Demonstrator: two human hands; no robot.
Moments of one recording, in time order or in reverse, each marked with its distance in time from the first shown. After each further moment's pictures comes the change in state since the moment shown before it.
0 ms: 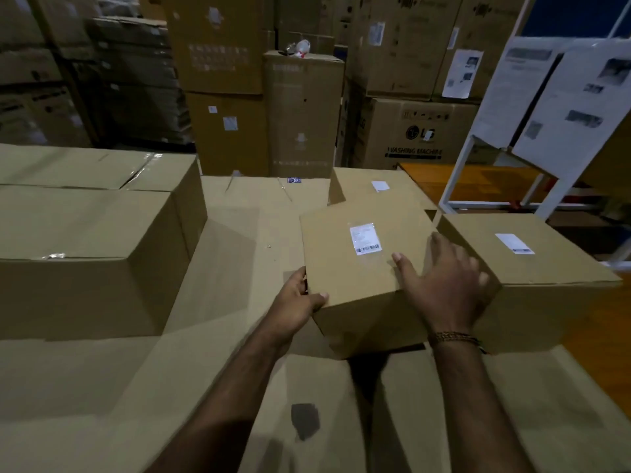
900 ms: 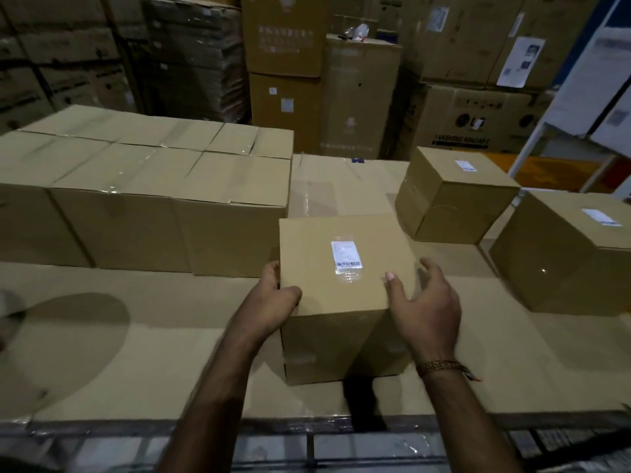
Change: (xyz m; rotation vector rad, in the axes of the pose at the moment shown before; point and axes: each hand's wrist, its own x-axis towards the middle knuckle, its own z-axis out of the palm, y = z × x) left_hand -0.217 0.005 -0.272 0.235 0.212 -0.182; right_hand -0.272 -0.194 0.004 0.378 -0.154 0.103
